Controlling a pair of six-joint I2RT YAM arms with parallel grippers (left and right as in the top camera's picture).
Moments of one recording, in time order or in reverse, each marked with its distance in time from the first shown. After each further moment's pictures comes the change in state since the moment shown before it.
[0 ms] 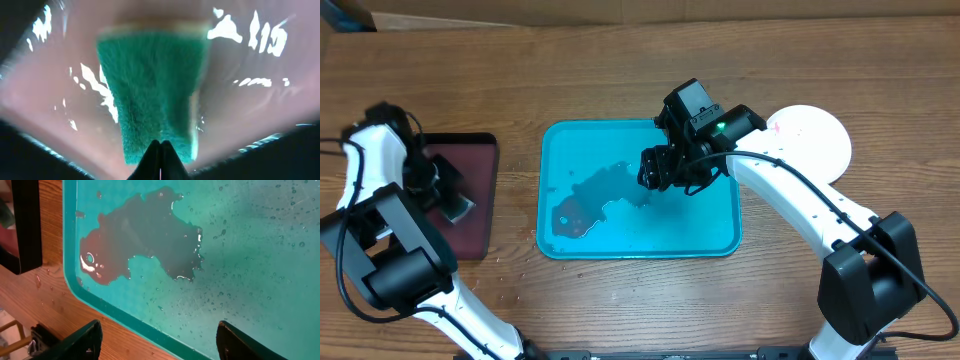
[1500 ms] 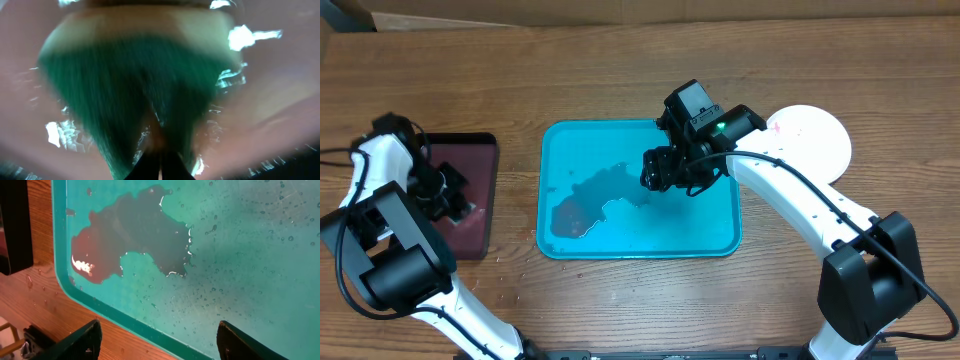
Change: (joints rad) left arm 0.006 0.001 -0.144 0.127 0.046 0.000; right arm 0.000 0.000 0.000 -0.021 0.025 0.000
